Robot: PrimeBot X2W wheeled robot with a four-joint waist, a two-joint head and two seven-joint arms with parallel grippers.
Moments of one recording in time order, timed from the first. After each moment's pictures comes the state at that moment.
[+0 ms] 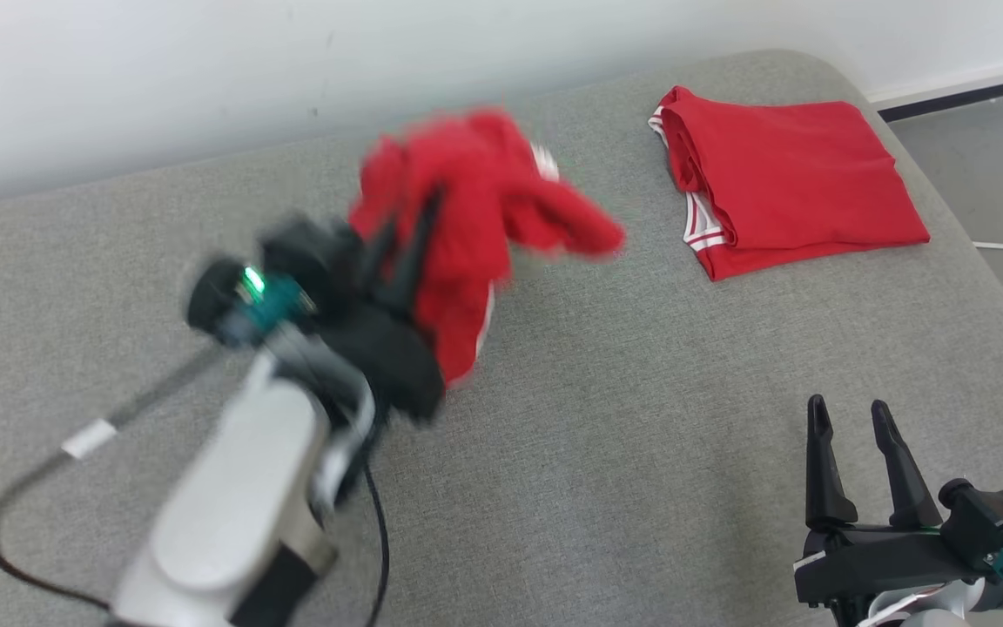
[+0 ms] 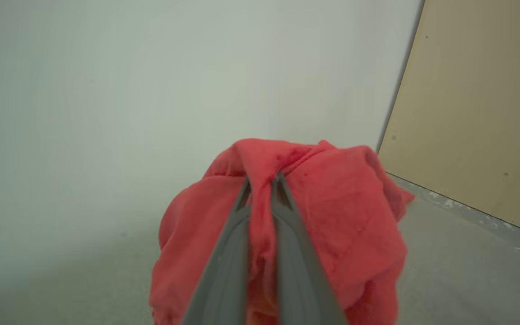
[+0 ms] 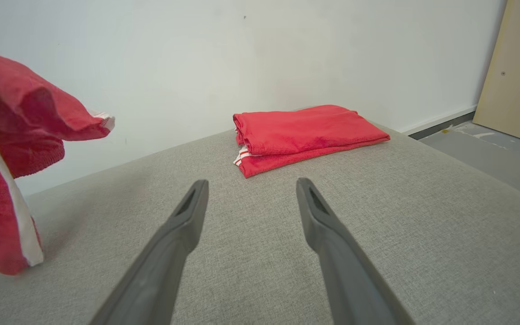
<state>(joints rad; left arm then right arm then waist) -0.72 0.18 -0.50 0.33 -0.45 -0.04 -0.03 -0.12 -0.06 -0.03 0.25 0.30 0.13 -0.26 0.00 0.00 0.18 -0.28</state>
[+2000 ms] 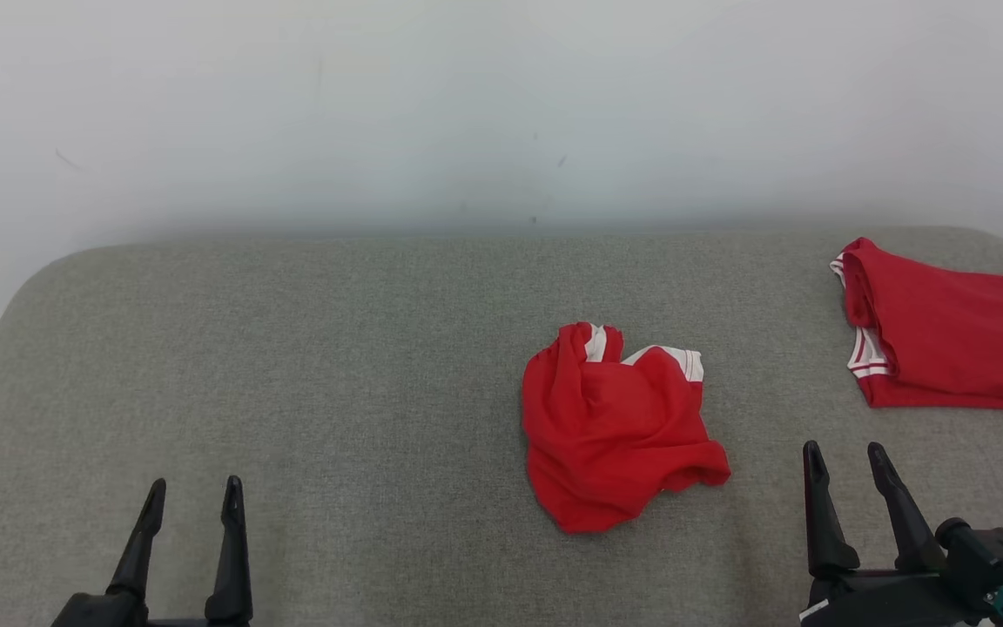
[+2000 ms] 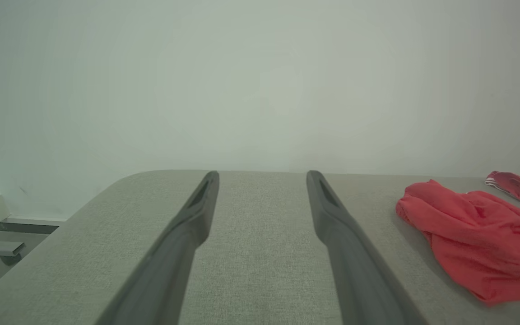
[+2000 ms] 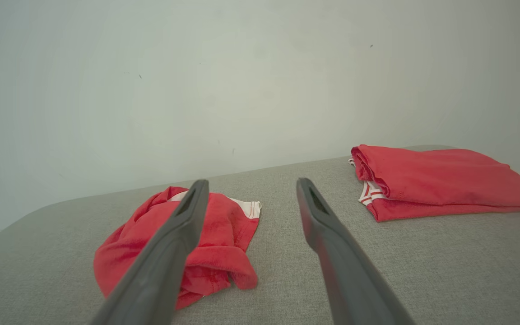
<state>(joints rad) 0.01 0.22 -0.10 0.07 -0.30 0.01 -0.26 -0.02 -0.08 -0.01 0.17 0.27 0.13 -0.22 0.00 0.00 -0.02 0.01</state>
